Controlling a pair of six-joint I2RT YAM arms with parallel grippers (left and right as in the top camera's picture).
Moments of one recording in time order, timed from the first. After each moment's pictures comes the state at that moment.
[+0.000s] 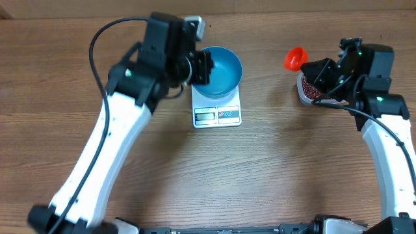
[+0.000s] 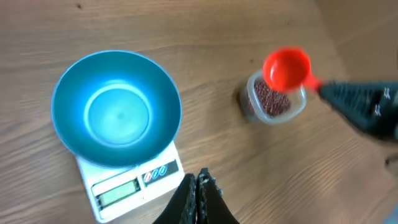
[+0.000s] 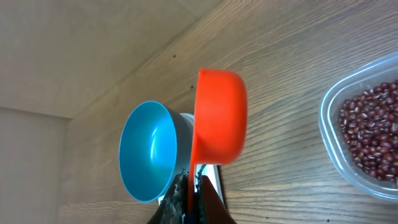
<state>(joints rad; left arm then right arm) -0.43 1.57 1.67 -0.88 0.26 -0.34 -0.11 1.41 1.16 -0.48 -0.51 0.52</state>
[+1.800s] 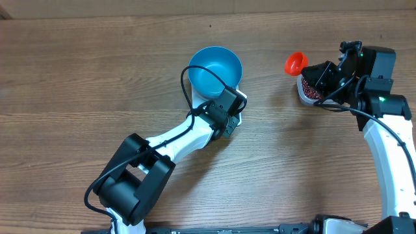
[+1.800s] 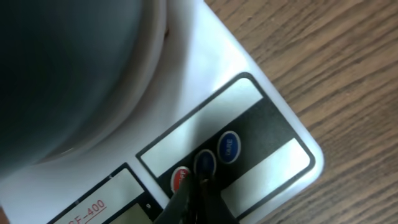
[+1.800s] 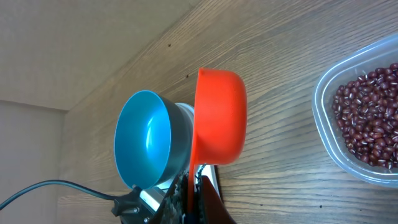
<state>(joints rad) -0.69 1.91 1.14 -0.28 -0.17 -0.01 -0.12 1.41 1.16 -0.53 -0.53 0.49</state>
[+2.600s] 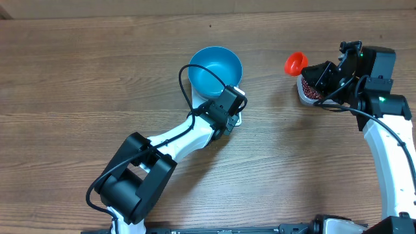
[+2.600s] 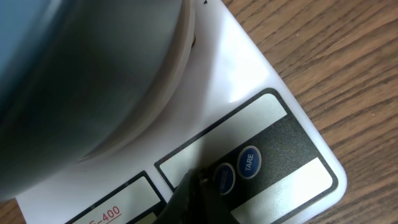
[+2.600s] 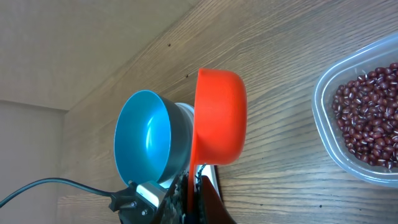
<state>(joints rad) -0.69 1.92 1.14 -0.25 -0.22 -0.05 -0.12 1.41 1.16 -0.54 -0.53 0.49</state>
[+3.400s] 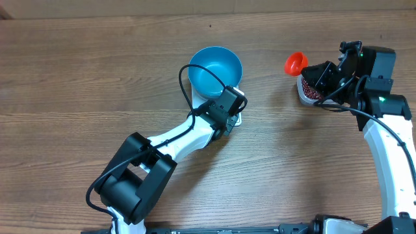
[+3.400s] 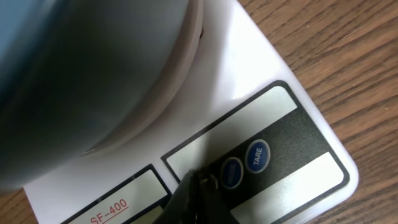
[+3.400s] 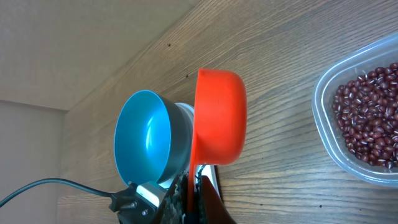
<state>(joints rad) -0.69 1.92 1.14 -0.26 -0.25 -0.05 -0.12 1.41 1.16 -0.54 -0.53 0.49</state>
